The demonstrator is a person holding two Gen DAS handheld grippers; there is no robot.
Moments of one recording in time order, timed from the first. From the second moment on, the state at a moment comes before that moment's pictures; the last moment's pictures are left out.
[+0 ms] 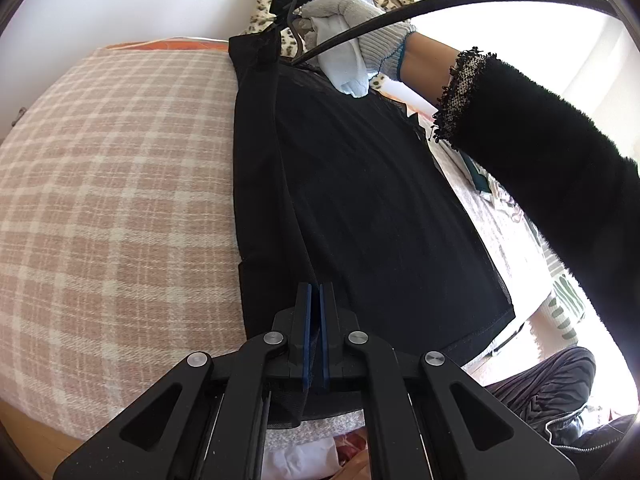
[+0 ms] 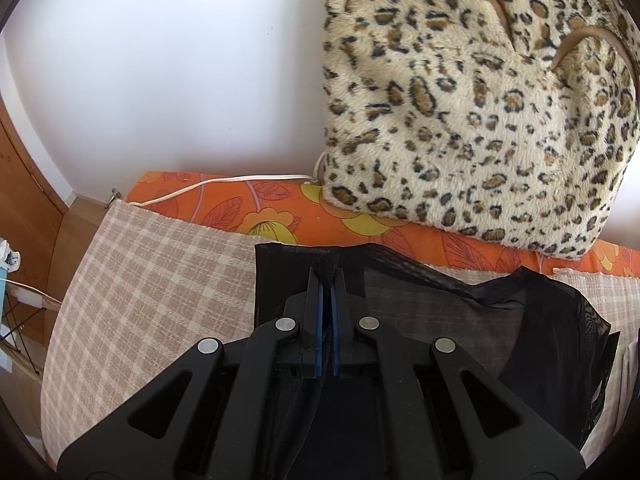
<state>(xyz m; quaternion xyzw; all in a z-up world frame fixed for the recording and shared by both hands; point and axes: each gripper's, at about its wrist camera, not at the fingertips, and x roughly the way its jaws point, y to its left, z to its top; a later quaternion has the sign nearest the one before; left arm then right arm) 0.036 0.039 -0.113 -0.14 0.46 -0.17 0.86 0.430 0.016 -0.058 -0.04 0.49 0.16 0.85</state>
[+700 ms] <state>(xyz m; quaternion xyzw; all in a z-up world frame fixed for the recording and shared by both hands) 0.040 -0.037 -0.117 -0.10 0.48 -0.27 0.83 0.441 -0.069 -0.092 -0.05 0.51 0.09 0.86</state>
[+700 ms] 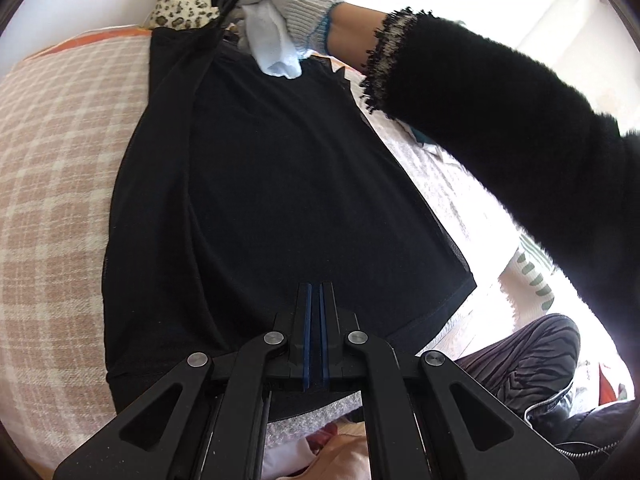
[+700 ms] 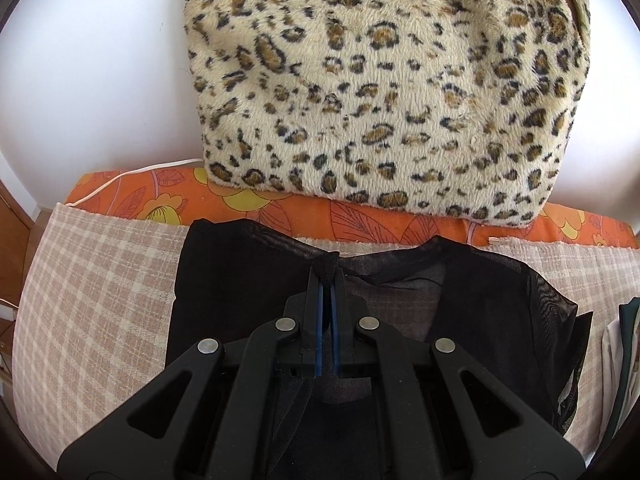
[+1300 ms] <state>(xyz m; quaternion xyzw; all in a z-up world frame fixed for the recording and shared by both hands) -0.006 -0.005 -0.120 0.00 0.46 -0.19 0.86 0.435 -0.063 -0.111 -0.05 0.53 0.10 0.84</state>
